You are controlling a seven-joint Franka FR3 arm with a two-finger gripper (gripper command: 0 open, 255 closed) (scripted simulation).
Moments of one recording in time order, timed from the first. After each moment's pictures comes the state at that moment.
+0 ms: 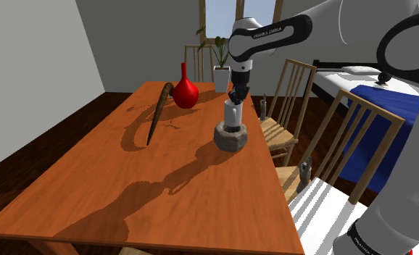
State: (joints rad) arm -0.05 0.16 0.01 -1.72 0.01 1.83 -0.19
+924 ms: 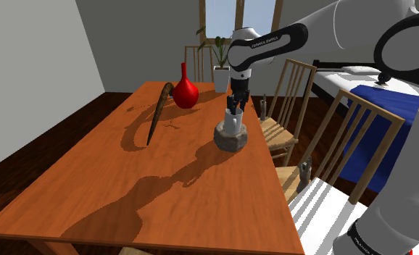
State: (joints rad) arm -0.05 0.17 0.01 -1.78 0.01 1.90 -0.19
